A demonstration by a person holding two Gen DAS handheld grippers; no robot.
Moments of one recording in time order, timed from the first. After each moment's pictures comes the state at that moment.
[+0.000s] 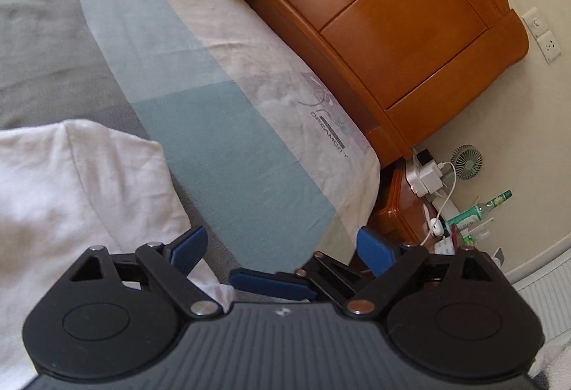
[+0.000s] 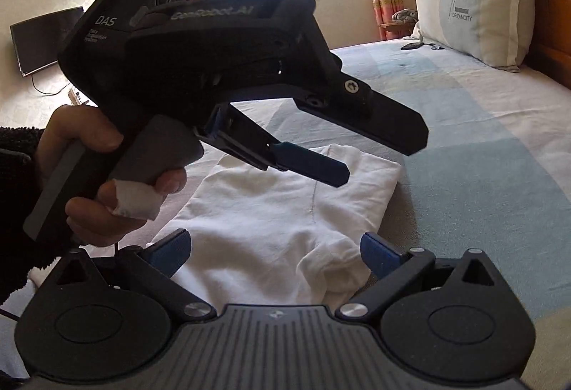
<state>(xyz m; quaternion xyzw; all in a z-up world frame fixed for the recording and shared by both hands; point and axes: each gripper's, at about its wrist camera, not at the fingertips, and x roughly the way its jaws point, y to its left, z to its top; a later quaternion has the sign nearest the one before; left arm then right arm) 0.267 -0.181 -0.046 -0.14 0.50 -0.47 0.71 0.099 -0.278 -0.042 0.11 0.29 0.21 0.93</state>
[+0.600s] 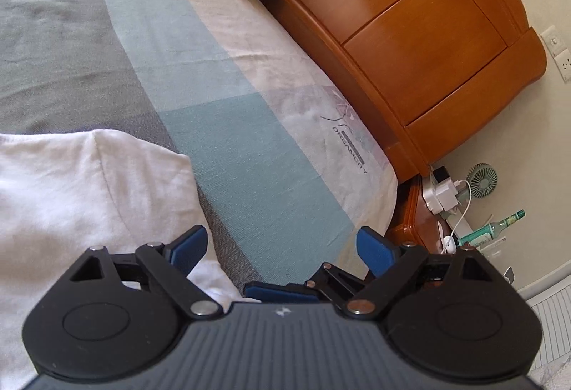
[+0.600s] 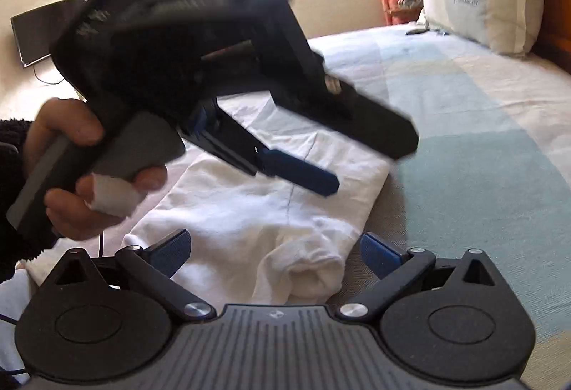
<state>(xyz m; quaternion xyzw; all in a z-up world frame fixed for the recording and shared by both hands) 0.275 -0.168 -0.040 -0.15 0.49 -0.44 0.73 0.110 -0.287 -0.053 0.10 0.30 0.24 0.92</state>
